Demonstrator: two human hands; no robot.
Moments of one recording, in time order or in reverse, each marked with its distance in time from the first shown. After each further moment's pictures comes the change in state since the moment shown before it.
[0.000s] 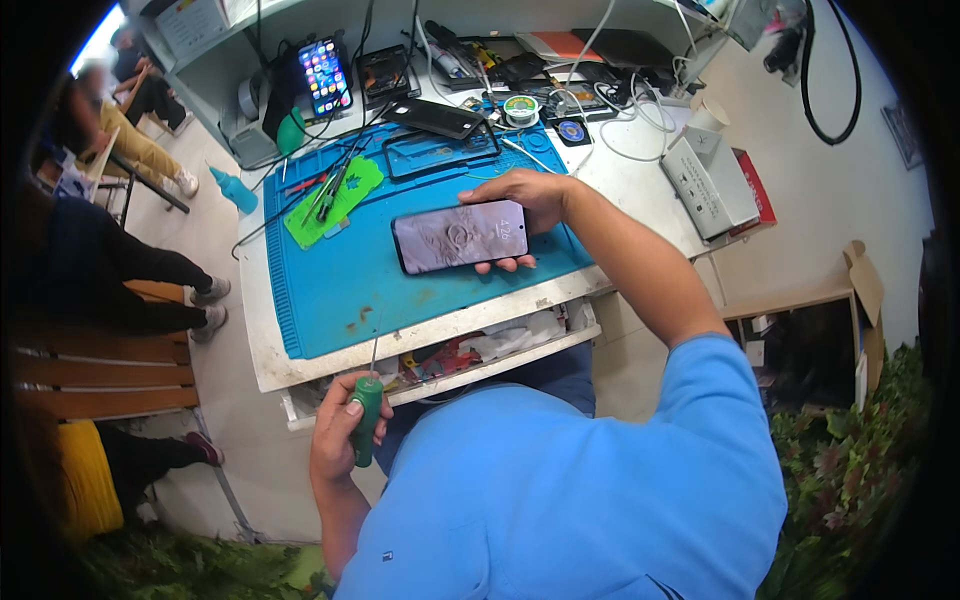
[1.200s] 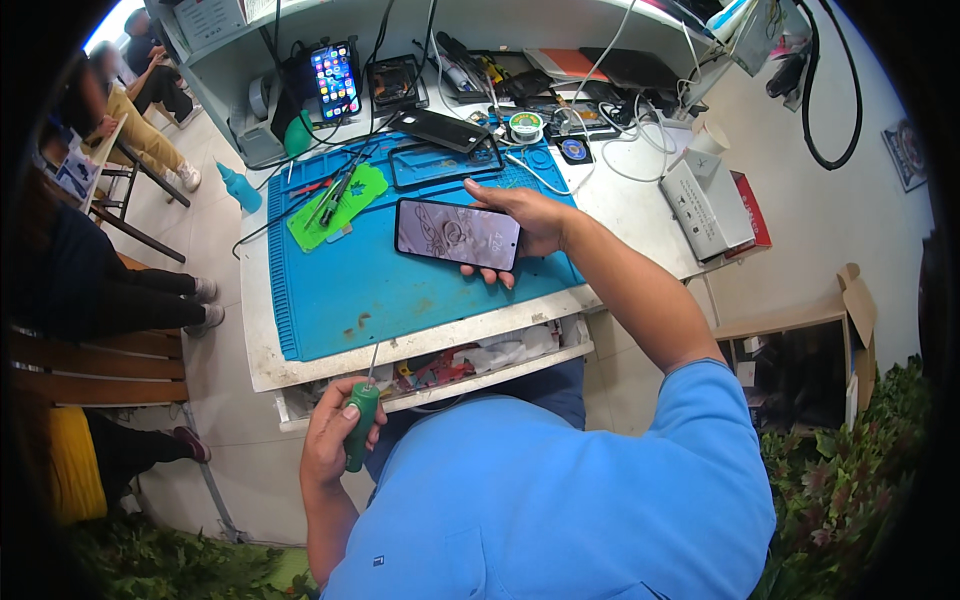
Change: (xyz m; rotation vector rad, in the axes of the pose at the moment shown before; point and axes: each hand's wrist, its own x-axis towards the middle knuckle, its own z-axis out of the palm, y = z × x) left_hand -0.001 0.000 -0.001 -0.010 -0.005 -0.003; right_hand 0.004 0.010 0.019 0.039 0.241 -0.196
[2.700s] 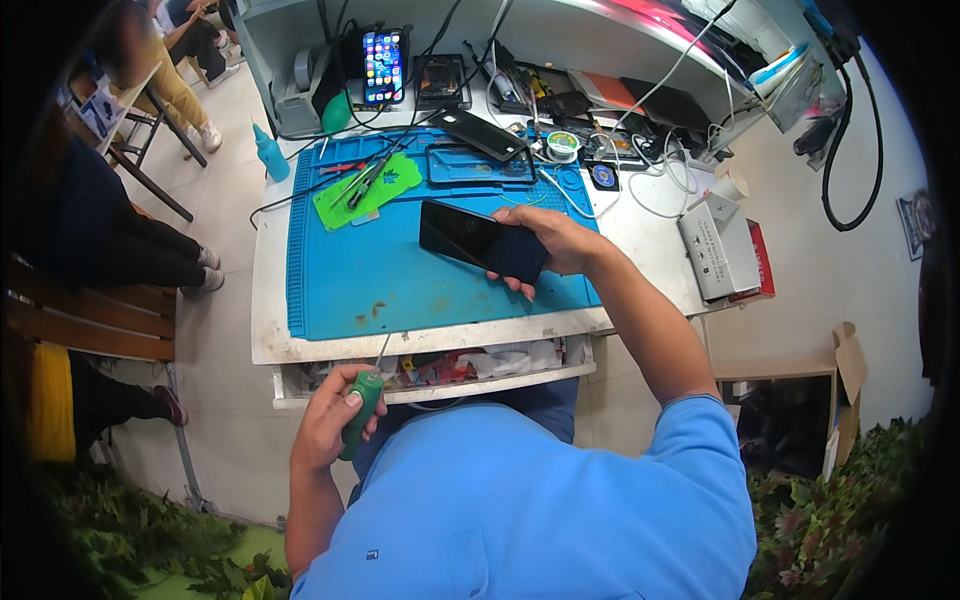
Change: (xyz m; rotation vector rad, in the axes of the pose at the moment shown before) left_hand -0.001 -0.002 0.004 0.066 0.057 0.002; right_hand -0.012 -0.004 0.027 -0.140 0.201 -0.043
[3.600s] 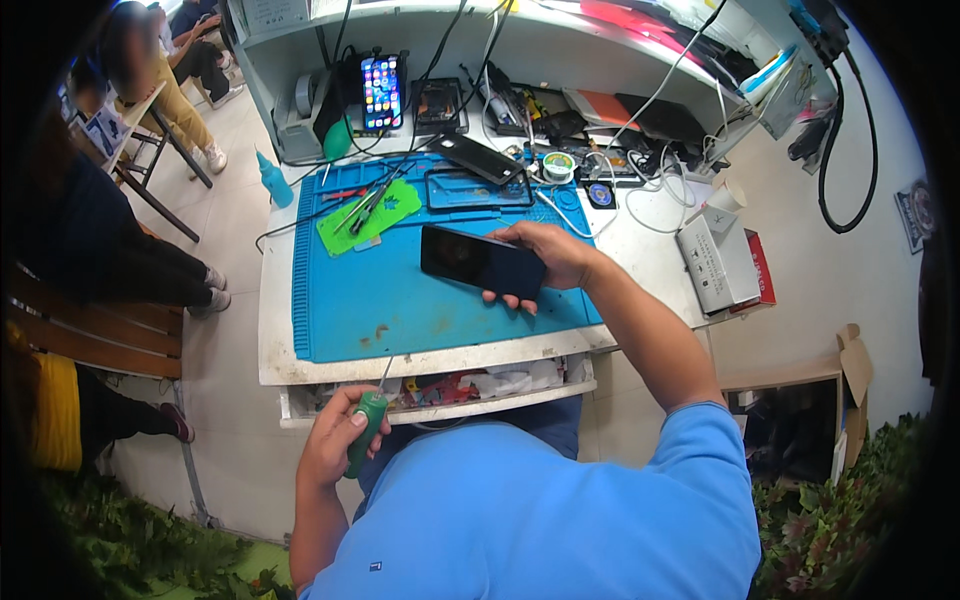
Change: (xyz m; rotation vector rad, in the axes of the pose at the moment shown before) left_hand -0.001 0.002 -0.003 -0.047 -0.024 -0.023; right_hand 0.010 -0.002 -0.015 0.078 -0.124 0.018
